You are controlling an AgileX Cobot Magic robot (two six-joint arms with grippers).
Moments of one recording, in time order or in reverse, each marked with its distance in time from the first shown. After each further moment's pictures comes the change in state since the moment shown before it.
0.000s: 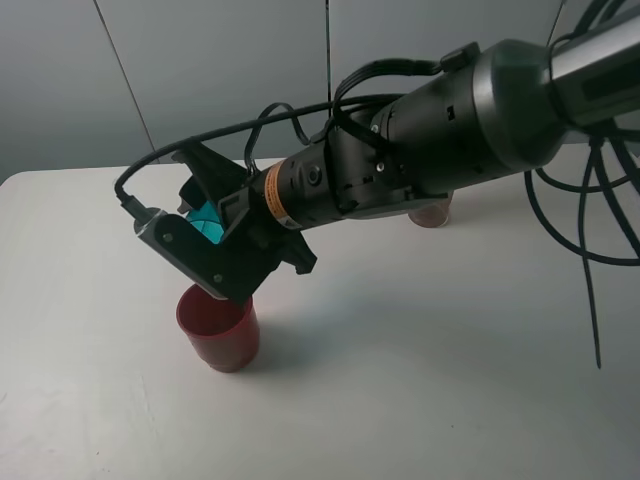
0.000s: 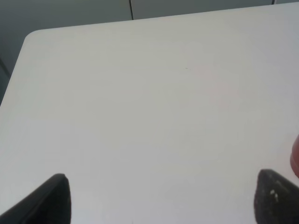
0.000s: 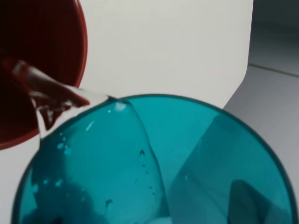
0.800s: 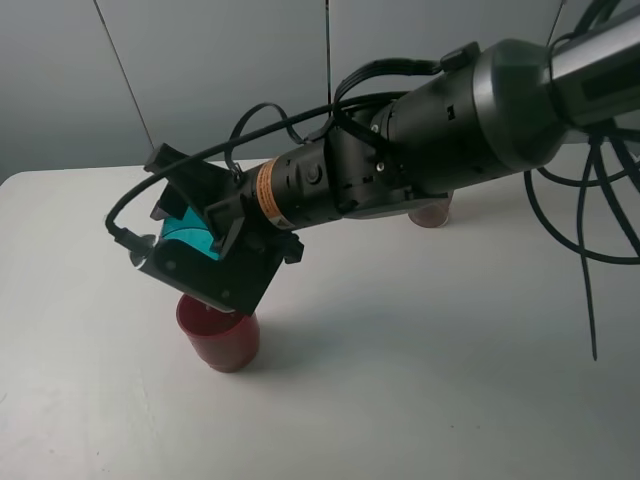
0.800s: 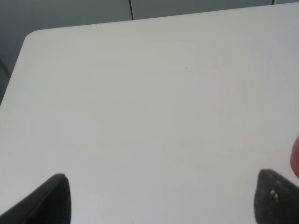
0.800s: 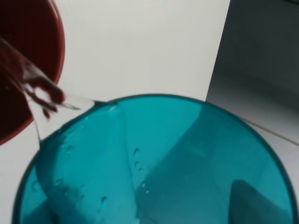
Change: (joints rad) left arm 0.000 0.000 0.000 0.000 0.000 0.000; right arm 0.000 0.000 0.000 0.002 -0.121 -0.205
